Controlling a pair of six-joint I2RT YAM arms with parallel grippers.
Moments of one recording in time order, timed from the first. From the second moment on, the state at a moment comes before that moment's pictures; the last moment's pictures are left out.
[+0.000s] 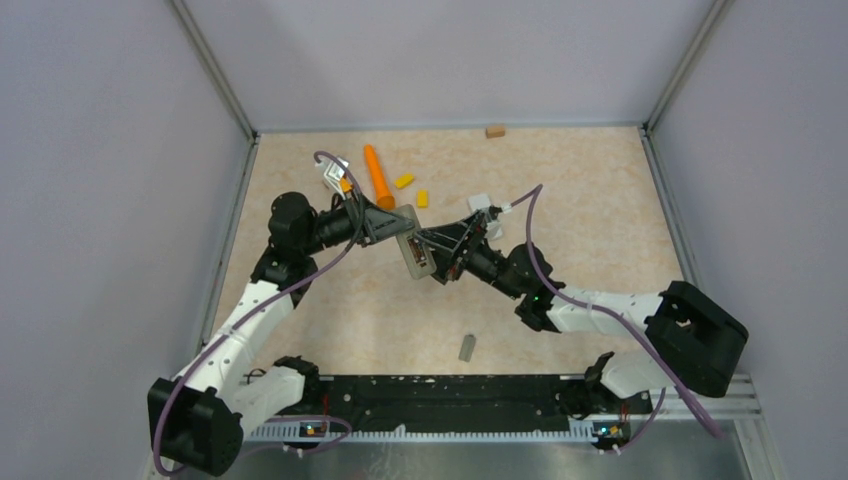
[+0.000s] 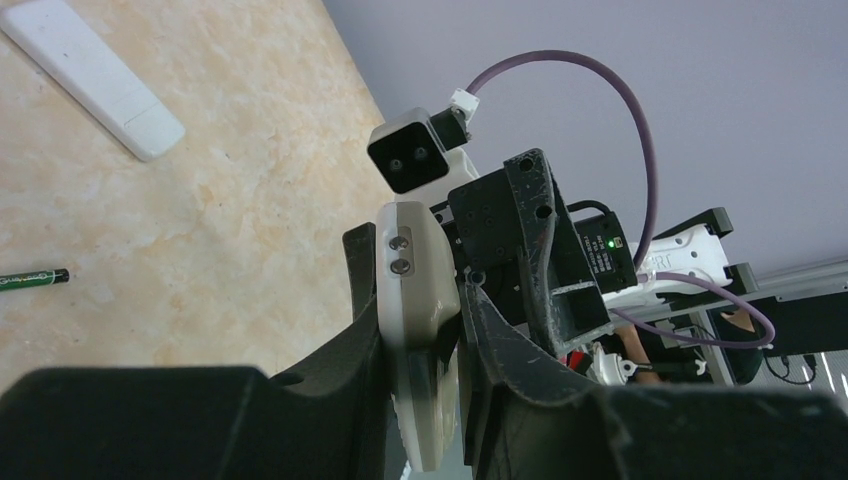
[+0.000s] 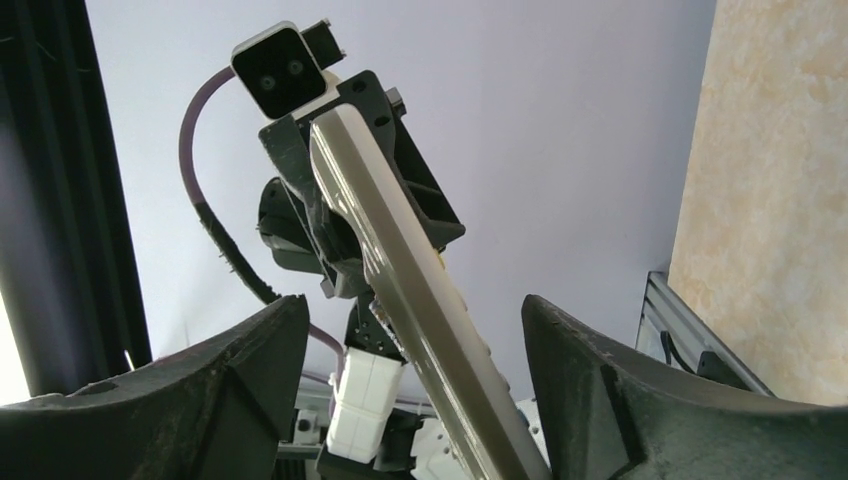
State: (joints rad) left arm -0.29 1.00 0.76 0.22 0.81 -0.96; right arm 0.92 1.36 0.56 0.98 -0.08 1.65
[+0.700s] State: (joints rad) left arm -0.29 1.01 0.74 0.26 0.85 -1.03; right arm 0.91 1.43 0.57 1.07 -0.12 1.67
